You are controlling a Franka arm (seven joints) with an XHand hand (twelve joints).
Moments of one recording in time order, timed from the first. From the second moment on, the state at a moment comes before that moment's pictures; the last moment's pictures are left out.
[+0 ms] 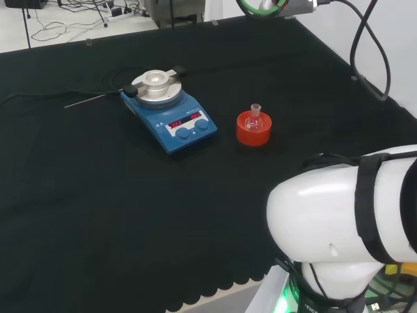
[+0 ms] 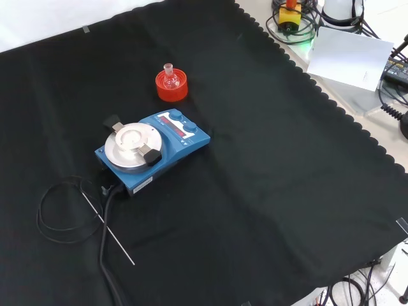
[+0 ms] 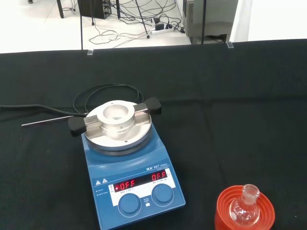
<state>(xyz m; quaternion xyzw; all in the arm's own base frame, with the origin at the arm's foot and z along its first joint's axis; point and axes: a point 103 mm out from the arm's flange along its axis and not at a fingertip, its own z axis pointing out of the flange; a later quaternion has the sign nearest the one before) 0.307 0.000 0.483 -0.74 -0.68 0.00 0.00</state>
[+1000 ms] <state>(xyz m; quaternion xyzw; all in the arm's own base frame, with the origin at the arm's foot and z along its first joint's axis) 0.317 -0.018 0.454 -0.76 -0.65 0.01 0.01</state>
